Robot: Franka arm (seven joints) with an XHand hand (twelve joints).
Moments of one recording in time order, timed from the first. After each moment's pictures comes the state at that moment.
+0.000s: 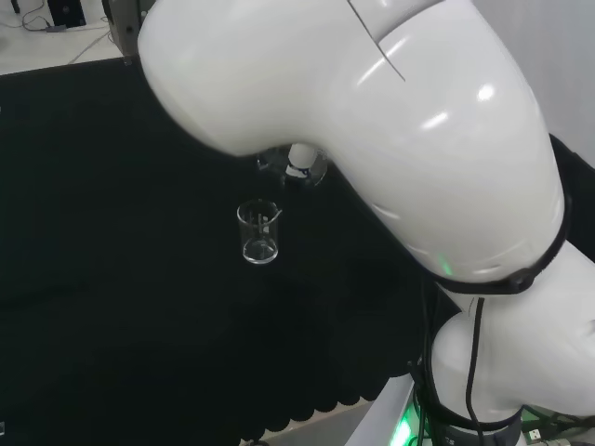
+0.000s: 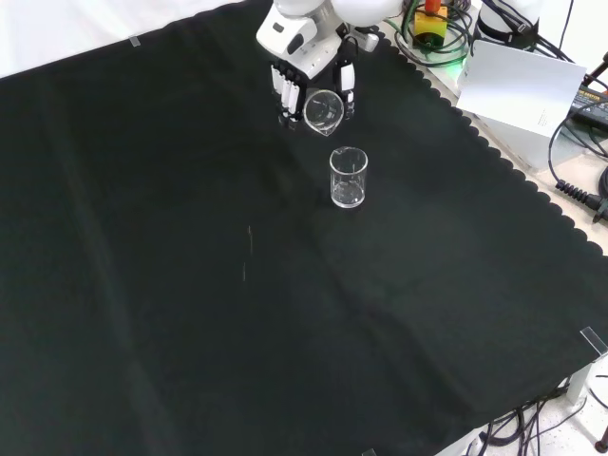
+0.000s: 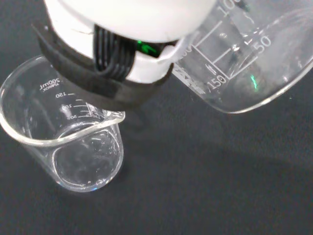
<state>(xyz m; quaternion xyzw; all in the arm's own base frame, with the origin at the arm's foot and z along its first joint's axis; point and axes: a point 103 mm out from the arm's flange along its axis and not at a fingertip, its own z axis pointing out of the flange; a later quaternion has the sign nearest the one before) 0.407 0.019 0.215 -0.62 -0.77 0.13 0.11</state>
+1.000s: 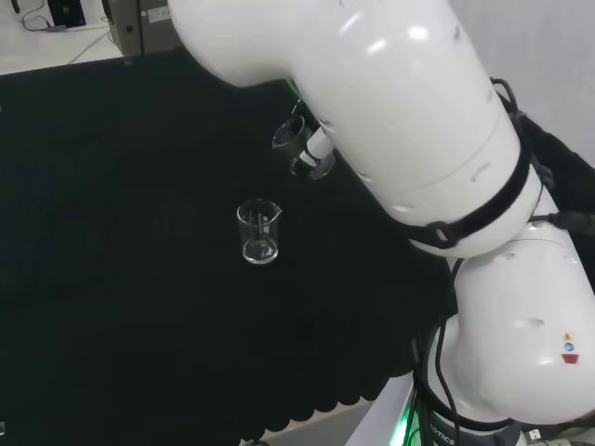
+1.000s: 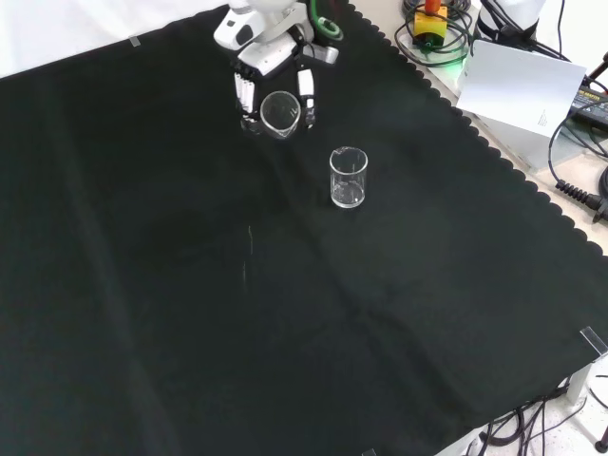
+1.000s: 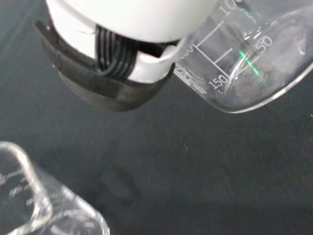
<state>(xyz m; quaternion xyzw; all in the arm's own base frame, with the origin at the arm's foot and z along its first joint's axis) 0.460 -0.033 0.168 -0.64 -0.75 -0.03 0.19</state>
